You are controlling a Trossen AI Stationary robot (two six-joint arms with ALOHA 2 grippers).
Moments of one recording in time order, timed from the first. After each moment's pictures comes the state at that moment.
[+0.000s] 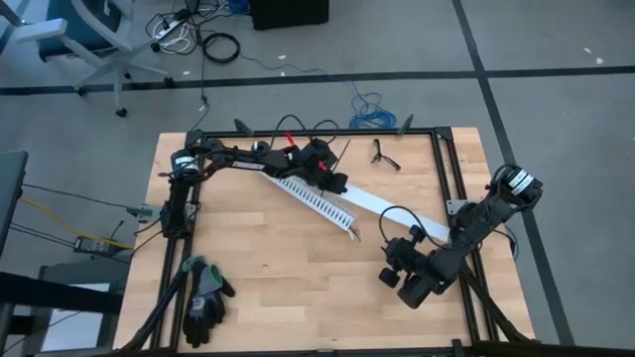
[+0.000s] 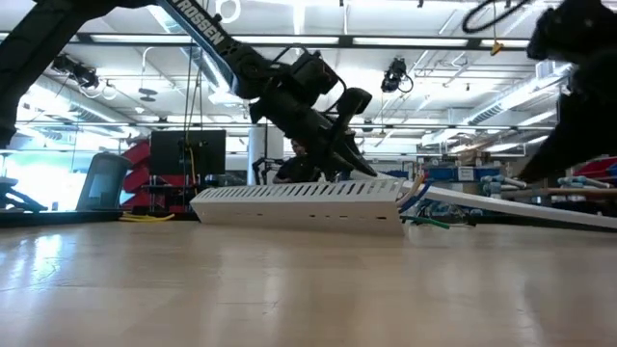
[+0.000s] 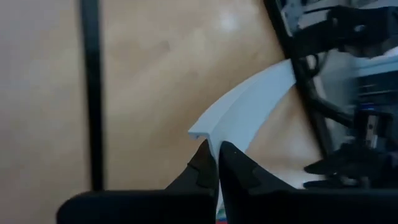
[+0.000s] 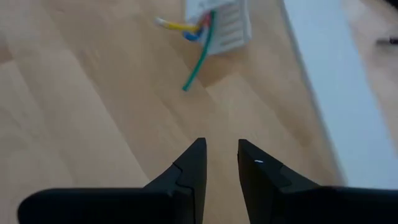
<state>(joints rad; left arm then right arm) 0.34 2.02 1.33 0.01 0.36 -0.81 0.78 1.60 0.84 -0.75 0.82 1.34</state>
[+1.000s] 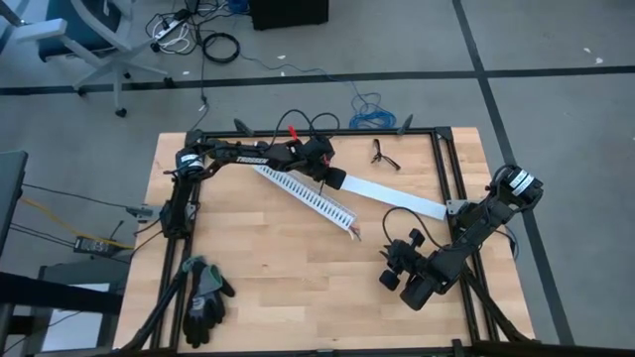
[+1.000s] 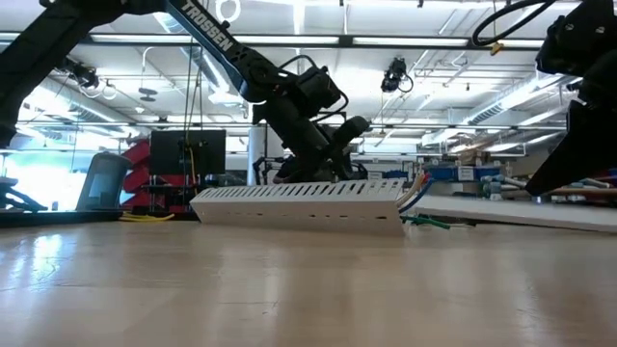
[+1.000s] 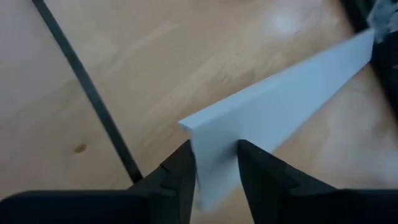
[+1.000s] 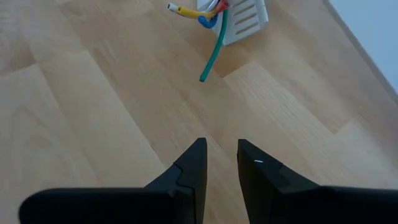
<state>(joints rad) 0.38 2.06 1.40 -0.16 0.20 -0.65 0.80 1.60 0.78 -0.62 0.82 1.38</state>
